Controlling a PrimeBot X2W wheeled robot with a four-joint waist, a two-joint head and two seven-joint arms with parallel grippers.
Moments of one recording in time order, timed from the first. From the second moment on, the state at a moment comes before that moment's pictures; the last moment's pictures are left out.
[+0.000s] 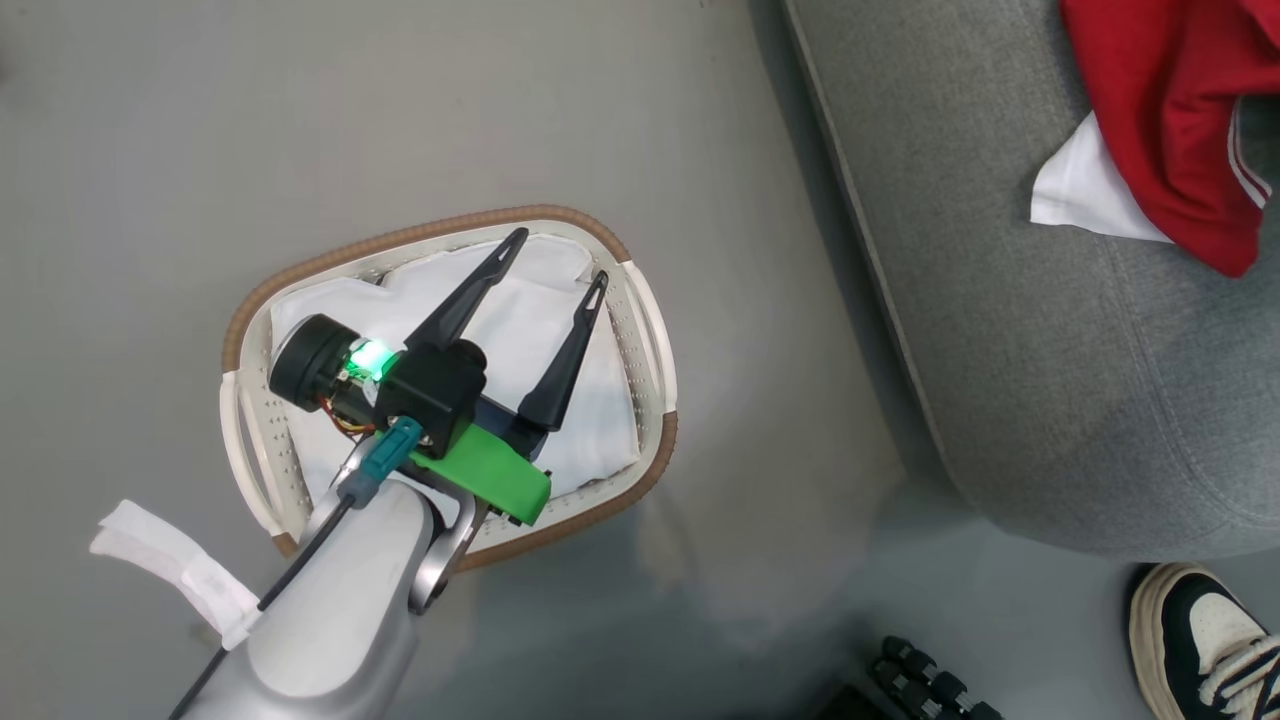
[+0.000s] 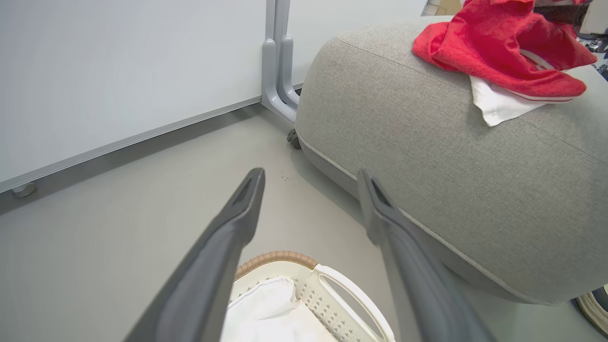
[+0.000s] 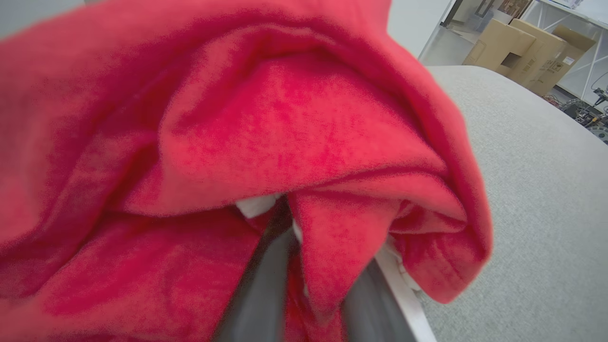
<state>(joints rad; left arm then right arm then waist) -0.53 0.21 -0.57 0.29 -0.25 -0.13 -0.26 -0.97 -0.34 -0.40 0.94 0.03 0.13 -0.26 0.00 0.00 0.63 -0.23</state>
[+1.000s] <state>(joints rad) -0.33 0.13 -0.18 0.28 -0.23 -0.07 -0.26 -0.50 -0.15 -0.09 0.40 0.17 0.13 -0.26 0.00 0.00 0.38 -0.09</state>
